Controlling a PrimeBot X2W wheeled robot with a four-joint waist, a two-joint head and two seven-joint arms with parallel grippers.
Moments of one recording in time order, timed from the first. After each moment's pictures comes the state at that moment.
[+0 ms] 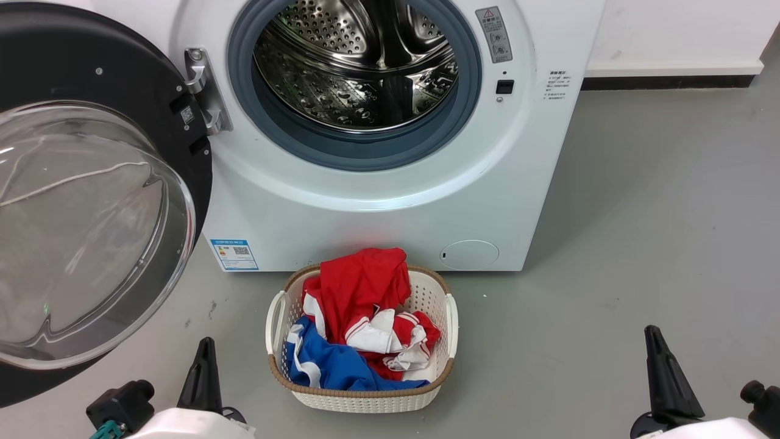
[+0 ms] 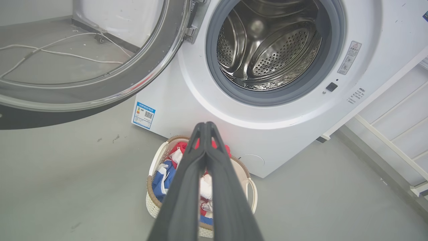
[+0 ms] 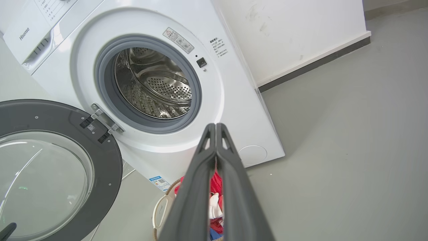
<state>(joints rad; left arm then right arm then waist) 0.05 0.05 0.05 0.17 -0.49 -0.04 -0.15 0.14 -0.07 -0.01 0.04 0.56 0.13 -0.18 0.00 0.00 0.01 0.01</state>
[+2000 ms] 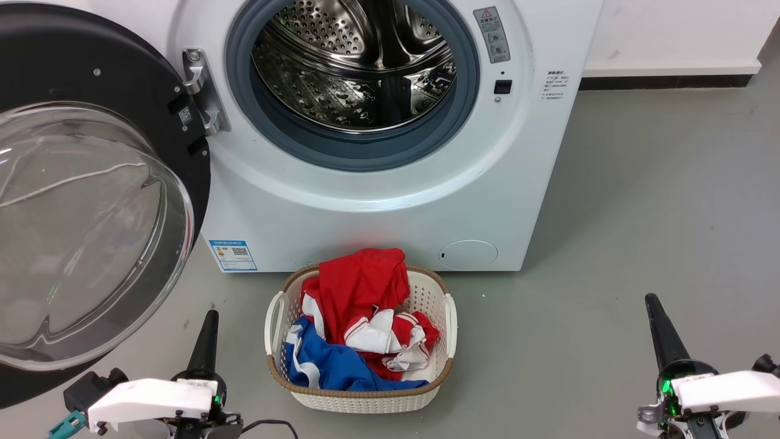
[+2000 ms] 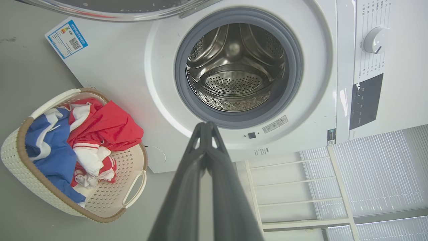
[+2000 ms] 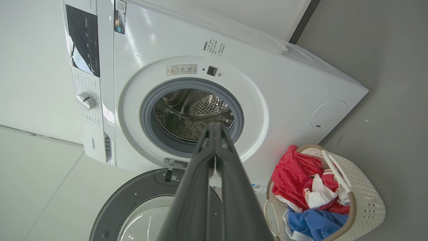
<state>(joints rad) -0.05 0.05 0.10 0.22 -1.26 -0.10 0.03 -0.02 -0.08 -0.04 0.18 1.31 0.13 -0.01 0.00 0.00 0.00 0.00</state>
